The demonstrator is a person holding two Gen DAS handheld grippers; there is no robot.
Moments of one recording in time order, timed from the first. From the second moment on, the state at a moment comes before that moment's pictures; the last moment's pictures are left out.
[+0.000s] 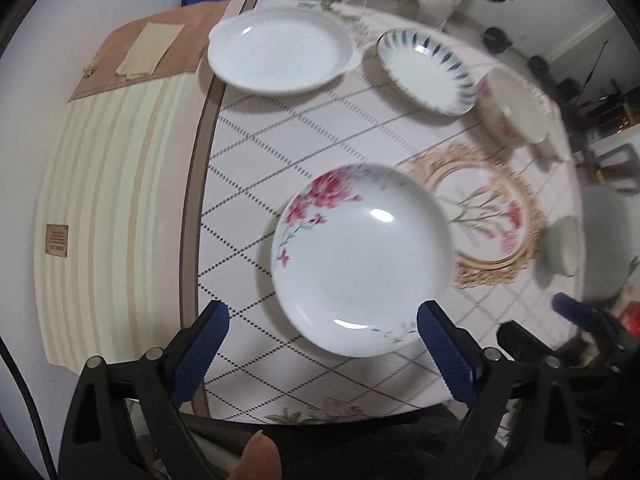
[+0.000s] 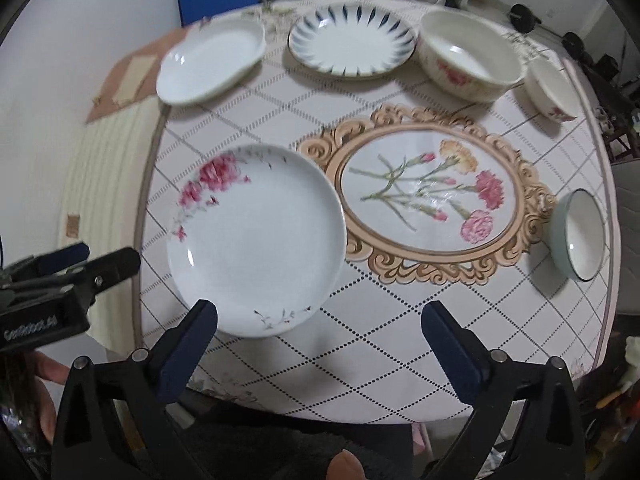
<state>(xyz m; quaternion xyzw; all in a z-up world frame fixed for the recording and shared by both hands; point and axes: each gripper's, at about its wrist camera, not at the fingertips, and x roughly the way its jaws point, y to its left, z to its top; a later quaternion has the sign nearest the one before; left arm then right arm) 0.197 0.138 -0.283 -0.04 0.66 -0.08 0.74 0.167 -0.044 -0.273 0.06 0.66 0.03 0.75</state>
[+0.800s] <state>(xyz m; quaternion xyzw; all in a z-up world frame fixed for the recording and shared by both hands) 0.417 0.192 -0.280 -0.03 0.63 0.02 0.78 0.387 -0.110 -0.334 0.22 0.68 0.02 0.70</state>
